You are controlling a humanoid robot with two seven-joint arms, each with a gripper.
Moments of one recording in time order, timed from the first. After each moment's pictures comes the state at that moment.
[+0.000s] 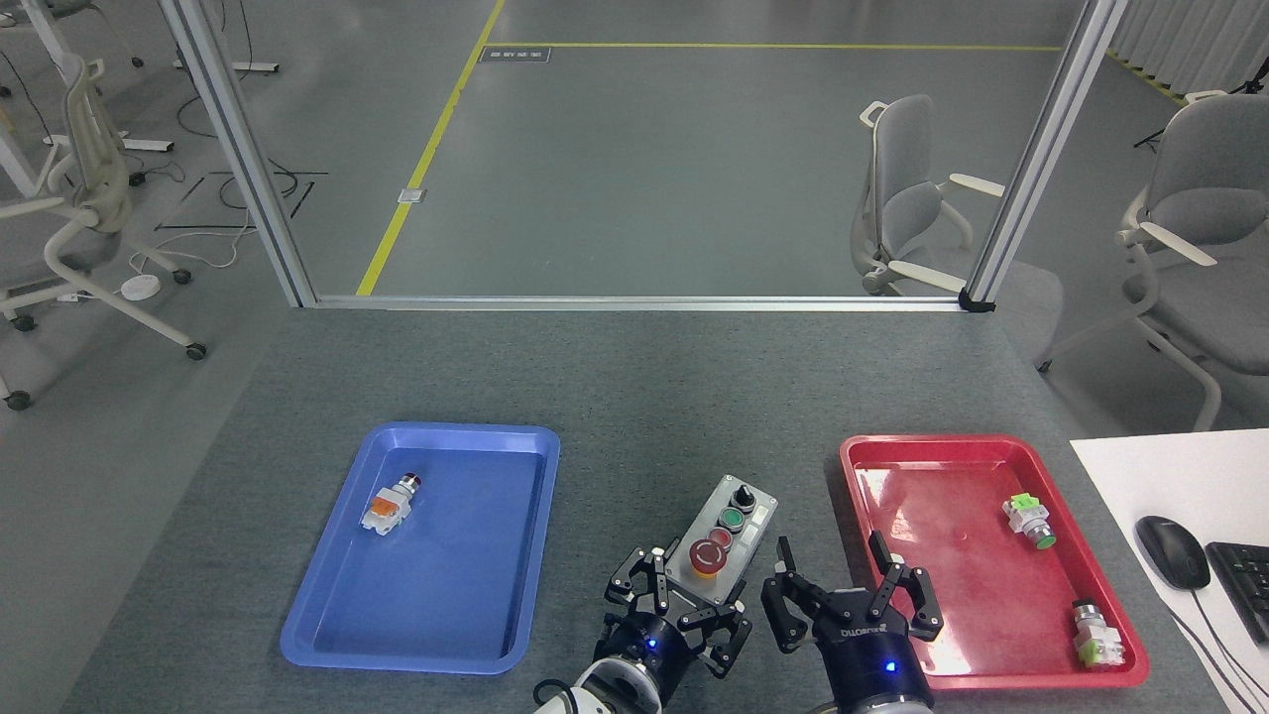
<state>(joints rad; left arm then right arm) -0.47 -0.14 -0.86 -0.80 -1.31 0.23 0.21 0.04 0.12 0.03 -1.56 1.59 -0.06 -0.01</state>
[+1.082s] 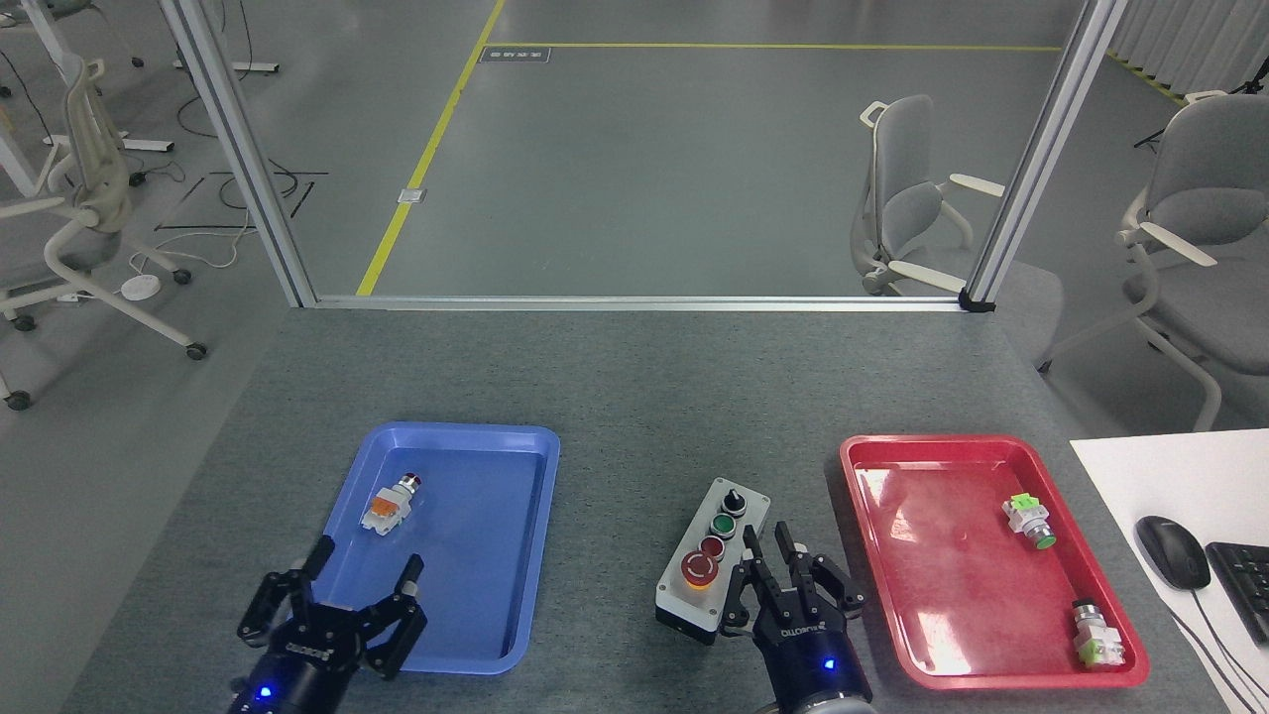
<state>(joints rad) 0.07 0.24 -0.02 -1.55 -1.28 -0.21 0.23 0.02 0.17 0.13 -1.50 1.61 -0.05 -0.02</state>
